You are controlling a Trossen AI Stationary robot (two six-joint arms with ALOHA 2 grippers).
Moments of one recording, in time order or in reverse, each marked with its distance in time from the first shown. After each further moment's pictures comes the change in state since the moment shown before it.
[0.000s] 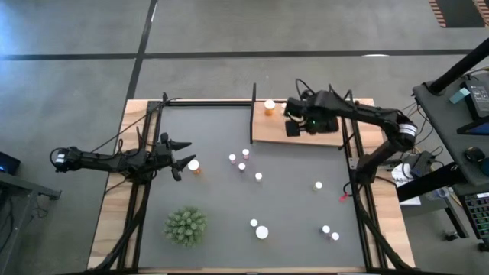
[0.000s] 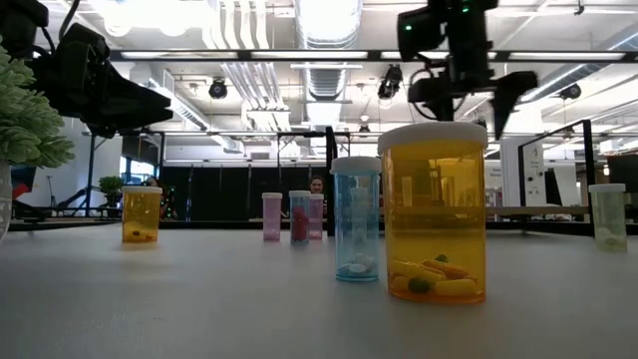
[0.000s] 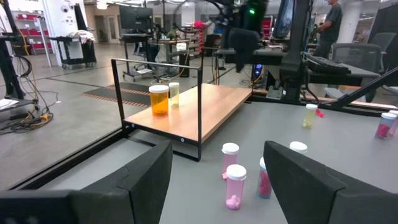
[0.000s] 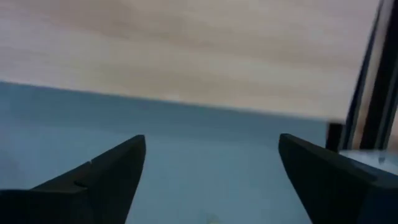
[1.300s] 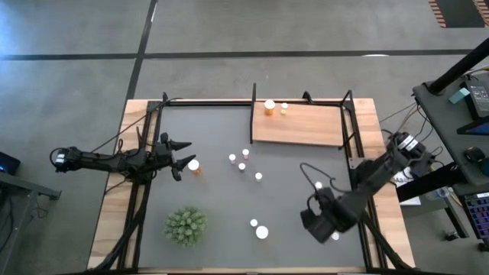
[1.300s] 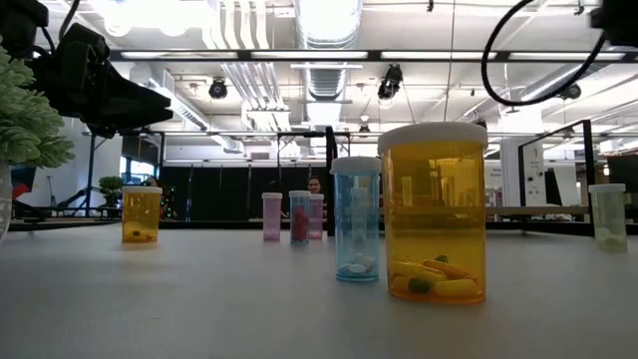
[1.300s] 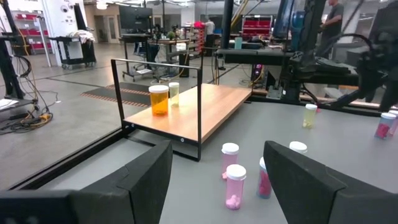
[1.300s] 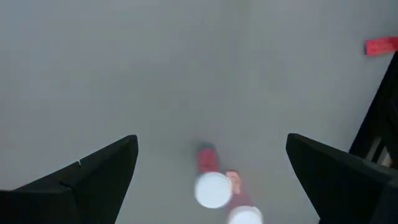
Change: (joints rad) left arm 0.000 0.000 0.000 0.000 0.000 0.000; right arm 1.153 0.036 -0.207 0.176 -0.128 0.991
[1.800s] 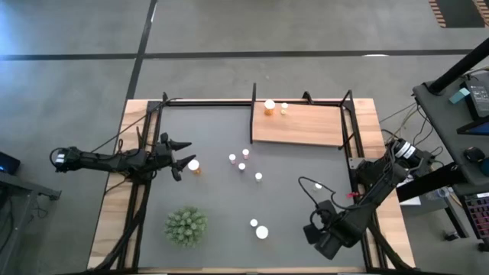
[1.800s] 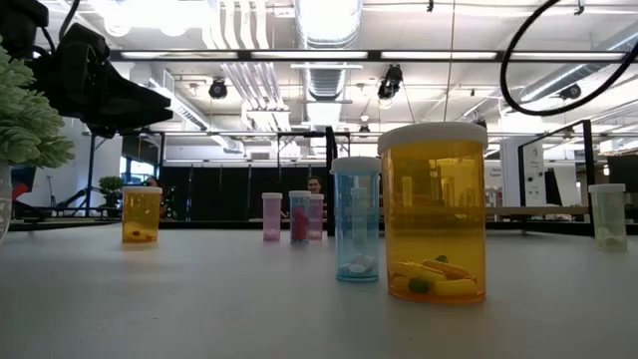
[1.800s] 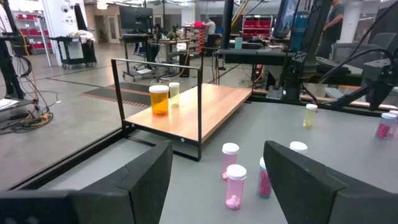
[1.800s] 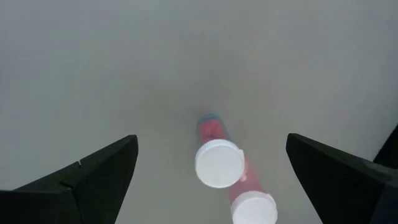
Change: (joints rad) left arm 0.000 0.000 0.000 0.000 0.000 0.000; right arm 0.124 0.077 -0.024 0.131 0.016 0.023
